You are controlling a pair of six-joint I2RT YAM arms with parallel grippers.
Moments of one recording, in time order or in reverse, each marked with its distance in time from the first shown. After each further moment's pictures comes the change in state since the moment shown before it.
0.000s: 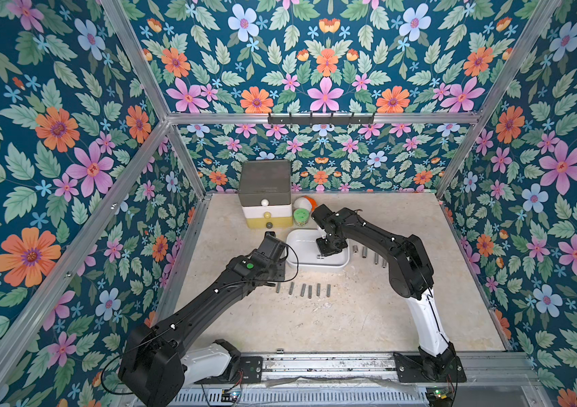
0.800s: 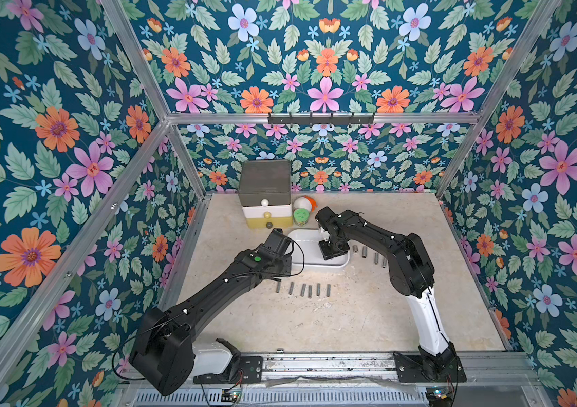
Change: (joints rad) left arm -0.005 0.087 0.049 0.036 0.055 0.021; right arm -0.015 0.058 -0.065 0.027 -0.059 -0.056
